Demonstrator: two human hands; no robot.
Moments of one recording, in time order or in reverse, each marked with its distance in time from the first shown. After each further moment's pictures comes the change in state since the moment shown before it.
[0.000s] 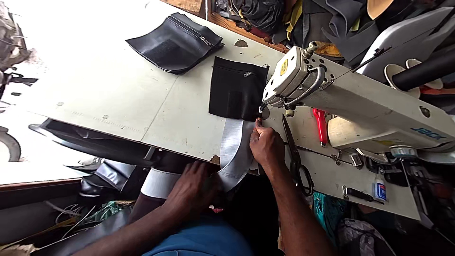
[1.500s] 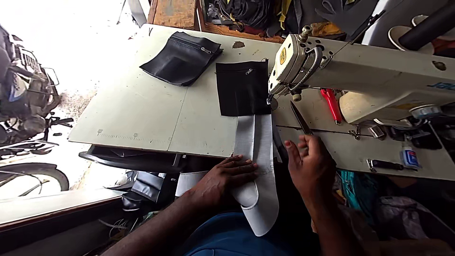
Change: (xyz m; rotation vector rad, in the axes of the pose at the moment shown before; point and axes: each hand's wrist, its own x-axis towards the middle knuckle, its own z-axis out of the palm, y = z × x) left_hand 0.027 0.002 -0.038 -0.066 -0.052 0.852; right_hand -0.088 0.027 -0.019 0.099 0.388 0.063
